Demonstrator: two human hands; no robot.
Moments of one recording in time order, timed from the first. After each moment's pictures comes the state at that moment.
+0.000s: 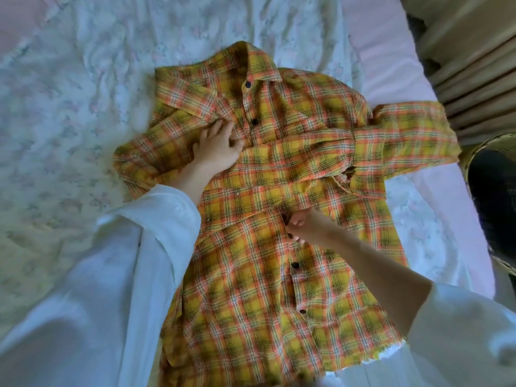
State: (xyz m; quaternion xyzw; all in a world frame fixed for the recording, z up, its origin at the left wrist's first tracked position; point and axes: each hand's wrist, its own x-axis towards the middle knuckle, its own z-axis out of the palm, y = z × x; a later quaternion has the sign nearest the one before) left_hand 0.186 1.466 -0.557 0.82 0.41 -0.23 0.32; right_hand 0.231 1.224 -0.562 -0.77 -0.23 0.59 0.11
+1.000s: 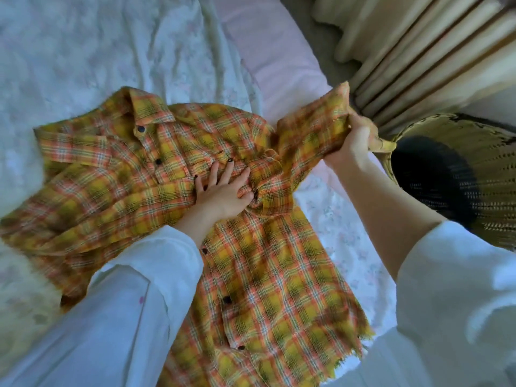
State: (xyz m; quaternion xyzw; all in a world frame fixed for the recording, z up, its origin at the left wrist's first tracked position) left_hand 0.279 1.324 -0.569 0.87 0.21 -0.40 0.21; right_hand 0.456 1.172 -0.544 -0.46 0.36 0.24 0.78
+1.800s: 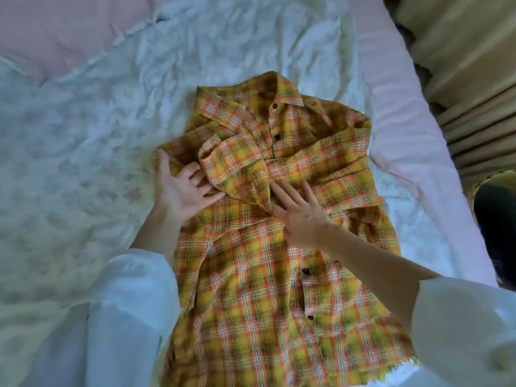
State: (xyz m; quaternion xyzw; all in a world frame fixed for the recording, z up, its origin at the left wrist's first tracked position) left_hand 0.064 1.463 -0.500 0.17 0.50 0.15 0.83; right_hand 0.211 1.267 -0.518 -0.71 -0.63 0.28 -0.11
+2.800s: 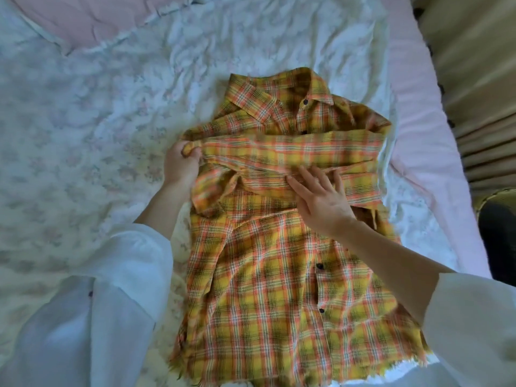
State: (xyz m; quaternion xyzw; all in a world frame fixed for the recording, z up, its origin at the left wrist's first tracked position) left_hand 0.041 1.494 -0.496 0.58 0.65 0.12 0.47; right_hand 0.206 1.275 -0.521 -0.79 -0.57 0.21 -0.04
